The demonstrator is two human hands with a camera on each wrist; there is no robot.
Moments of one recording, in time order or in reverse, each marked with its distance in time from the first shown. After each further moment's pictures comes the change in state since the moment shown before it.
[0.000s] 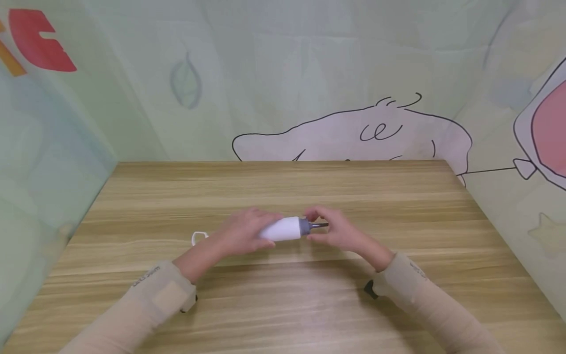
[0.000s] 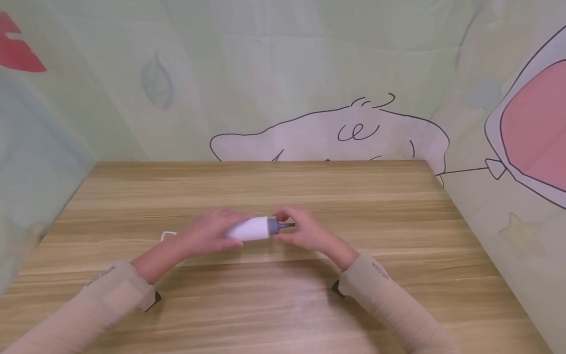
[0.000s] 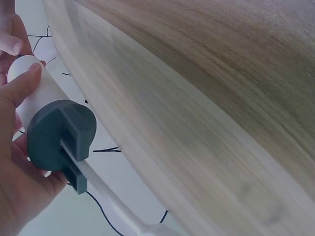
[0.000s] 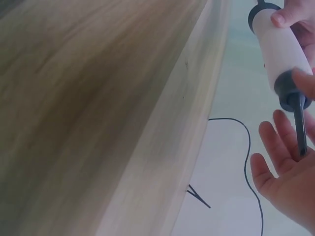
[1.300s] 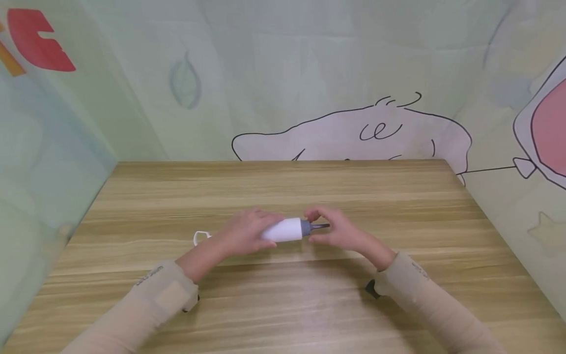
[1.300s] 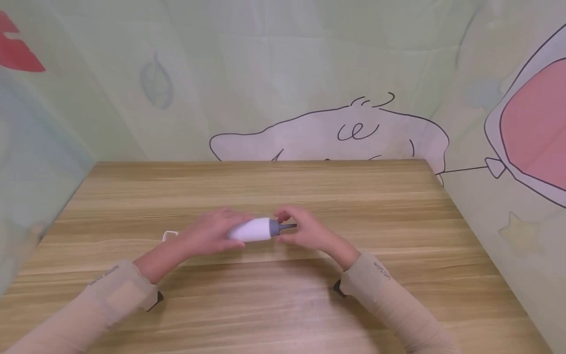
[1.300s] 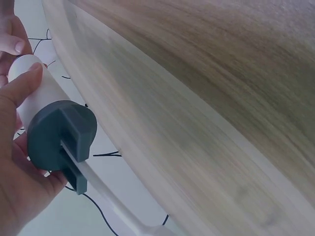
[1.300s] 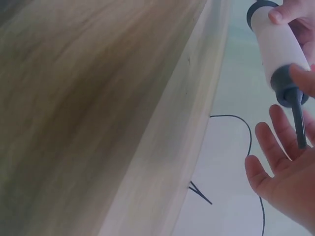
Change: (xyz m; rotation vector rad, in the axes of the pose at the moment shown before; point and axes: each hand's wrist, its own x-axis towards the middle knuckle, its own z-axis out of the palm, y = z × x) left_hand 0.002 0.002 0.004 -0.008 0.012 0.003; right_hand -0.002 0.003 -0.002 -0.008 -0.005 -0.008
